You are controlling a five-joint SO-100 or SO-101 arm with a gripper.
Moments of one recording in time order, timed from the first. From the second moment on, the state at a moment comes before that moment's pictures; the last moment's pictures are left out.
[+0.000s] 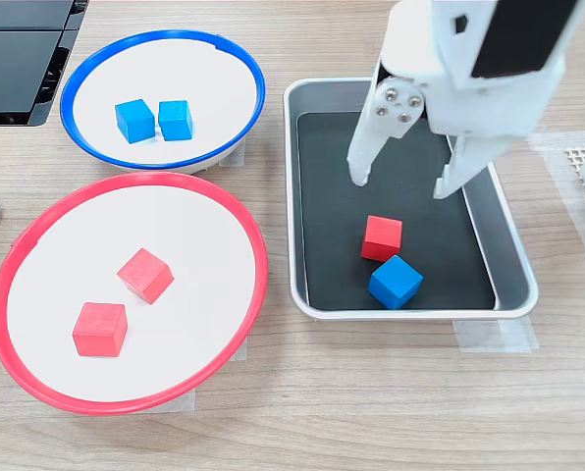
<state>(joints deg) -4.6 100.5 109.7 85.2 21.4</state>
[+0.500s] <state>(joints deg) -5.9 88.9 107.8 79.8 18.5</state>
